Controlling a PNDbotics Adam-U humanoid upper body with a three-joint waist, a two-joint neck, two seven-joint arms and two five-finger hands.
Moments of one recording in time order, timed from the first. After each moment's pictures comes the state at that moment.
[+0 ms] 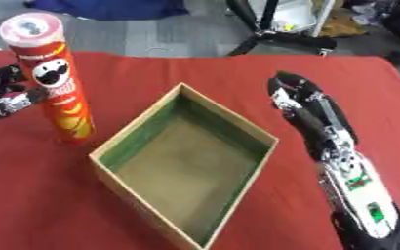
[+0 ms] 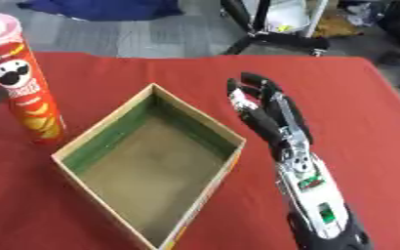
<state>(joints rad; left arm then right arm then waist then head) -0.86 0.55 -0.14 -1.13 -0.15 -0.08 -0.46 -0.41 -0.21 0.05 -1.78 -0.10 0.21 -0.17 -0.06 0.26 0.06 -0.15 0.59</state>
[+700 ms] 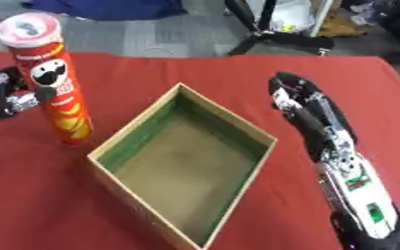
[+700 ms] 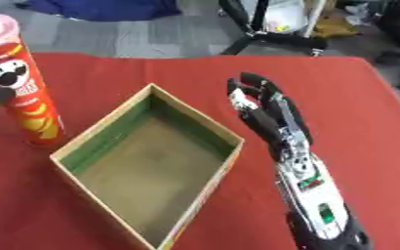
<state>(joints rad) -0.88 0.53 -0.14 -1.11 -0.17 -0.09 -0.46 -0.41 -0.20 0.05 -1.78 -0.10 0.21 -0.17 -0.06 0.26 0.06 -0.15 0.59</state>
